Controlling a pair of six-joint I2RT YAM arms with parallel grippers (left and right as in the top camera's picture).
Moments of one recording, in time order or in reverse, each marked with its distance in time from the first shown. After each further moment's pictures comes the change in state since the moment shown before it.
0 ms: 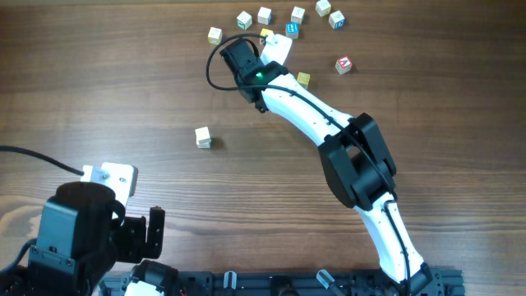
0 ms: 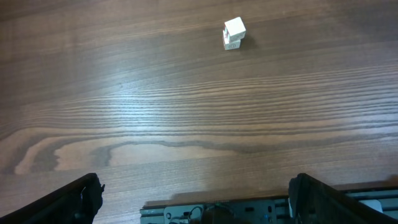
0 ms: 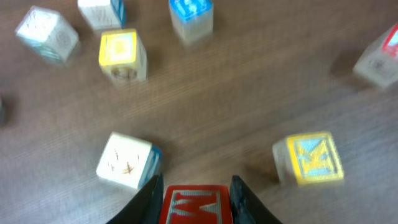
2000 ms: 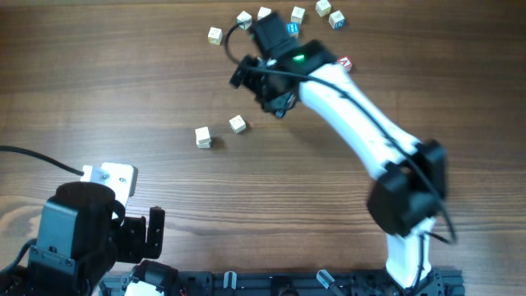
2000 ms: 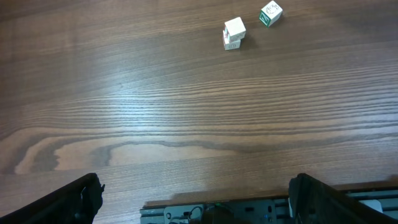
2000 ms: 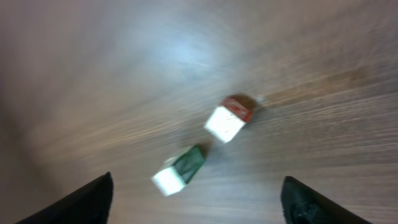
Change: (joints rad) left arm 0.000 0.000 0.000 0.000 0.000 0.000; right arm -0.046 -0.278 -0.053 -0.375 -0.889 0.253
